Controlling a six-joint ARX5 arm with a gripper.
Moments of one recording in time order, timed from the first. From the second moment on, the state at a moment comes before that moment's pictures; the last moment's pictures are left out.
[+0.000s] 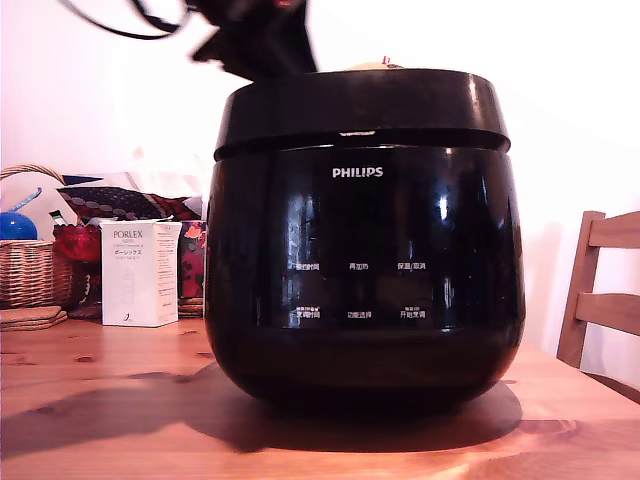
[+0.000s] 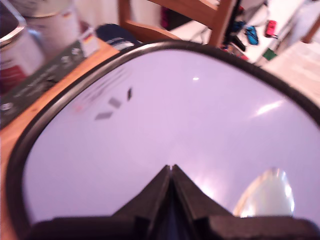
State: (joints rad) arm -0.70 1.46 1.27 -0.46 0.17 0.06
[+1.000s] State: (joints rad) arm -0.77 1.30 1.07 -0.36 0.13 0.00
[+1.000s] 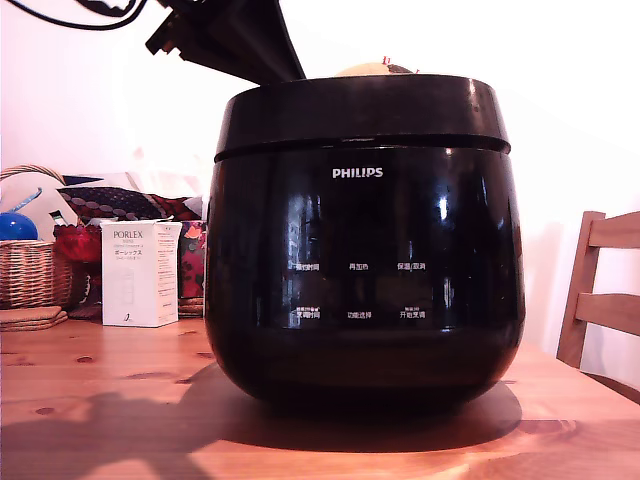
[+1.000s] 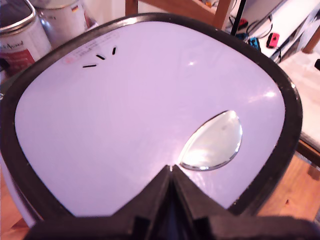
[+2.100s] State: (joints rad) arm -0.82 1.28 1.00 -0.34 0.12 0.00
